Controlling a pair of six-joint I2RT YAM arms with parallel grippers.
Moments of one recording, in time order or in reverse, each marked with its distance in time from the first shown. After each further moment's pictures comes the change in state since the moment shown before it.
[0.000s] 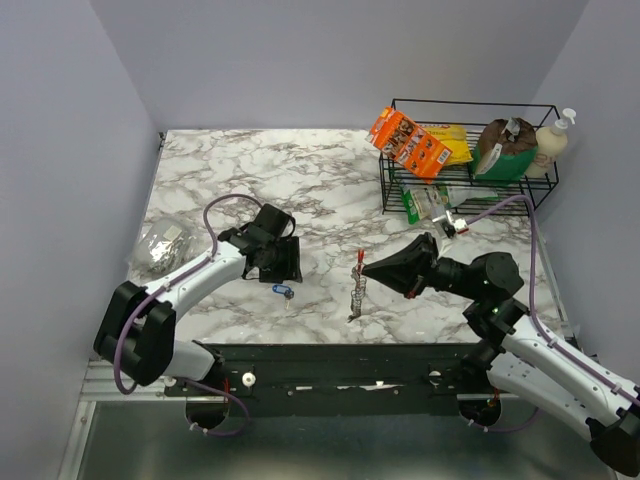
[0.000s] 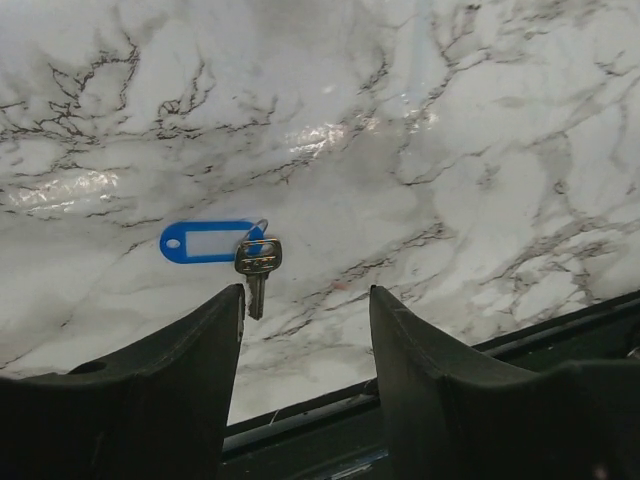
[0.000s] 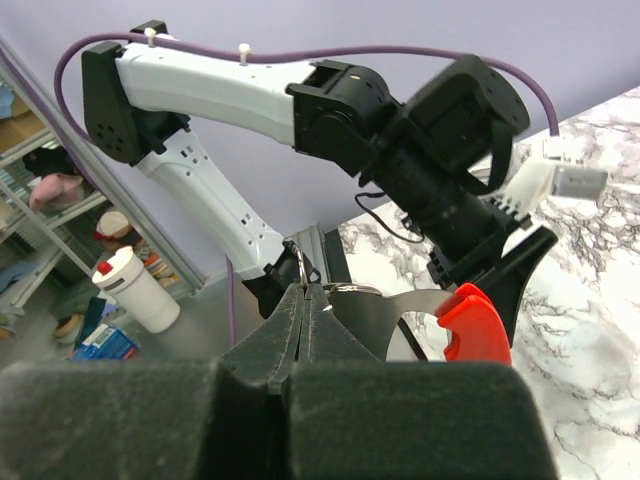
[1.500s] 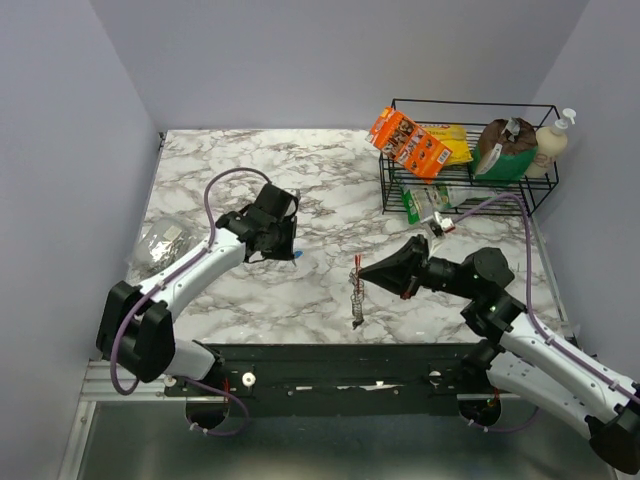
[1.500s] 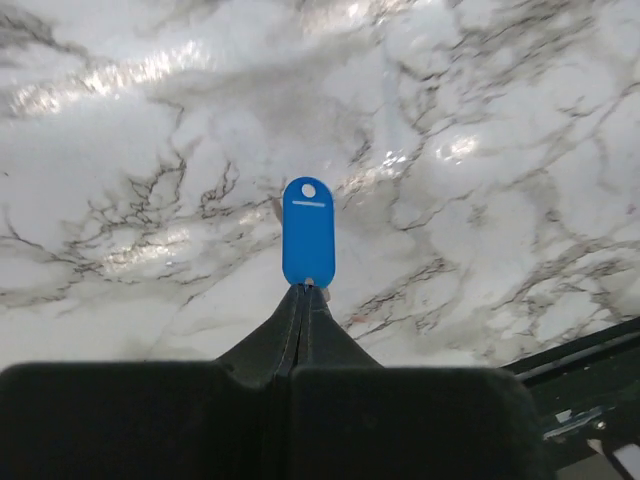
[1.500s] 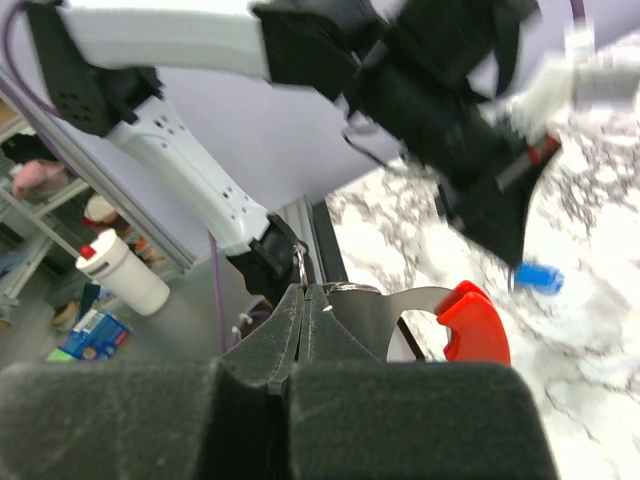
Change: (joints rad) left arm 0.000 0.052 0.147 -0.046 -0.072 0.170; right arm -0.002 0.017 -0.004 -0.084 0.000 -0.037
